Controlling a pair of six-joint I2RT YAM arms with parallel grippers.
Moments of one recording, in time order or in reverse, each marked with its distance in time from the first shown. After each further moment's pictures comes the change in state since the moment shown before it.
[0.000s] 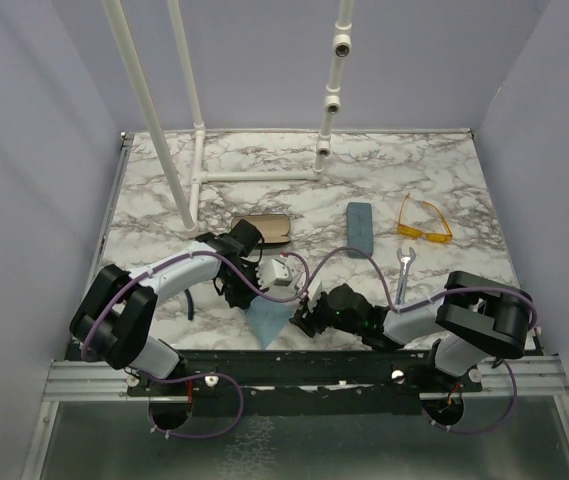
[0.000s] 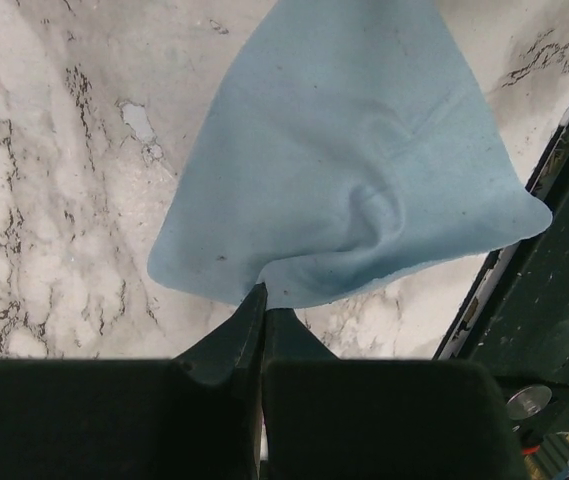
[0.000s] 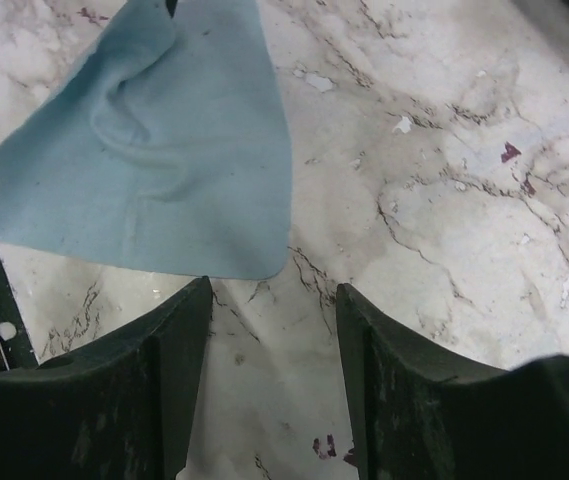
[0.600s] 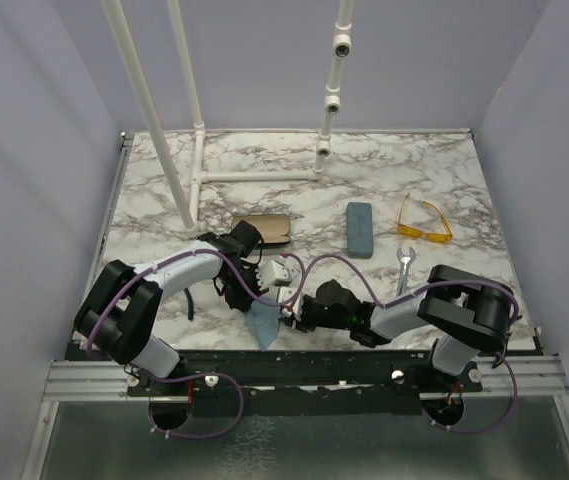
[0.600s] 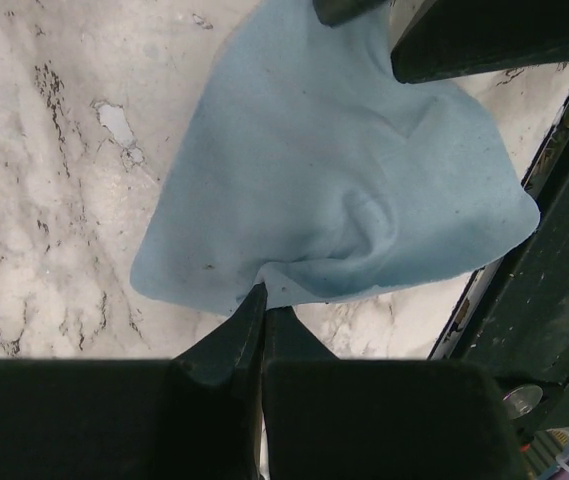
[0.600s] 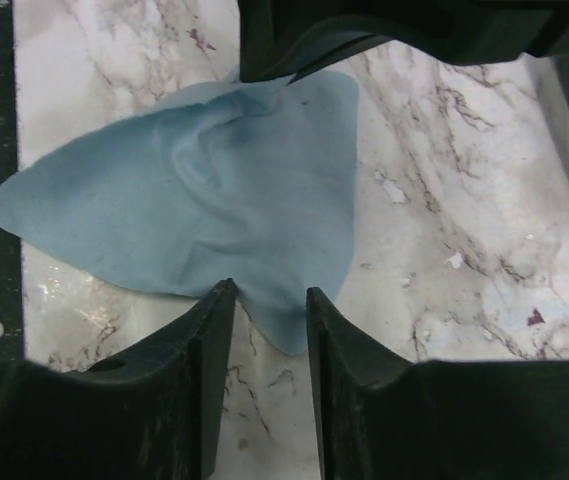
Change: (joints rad) left arm 0.011 0.031 -0.006 0.001 0.028 0.003; right arm 0.004 0.117 0.072 0.083 -0.167 -0.349
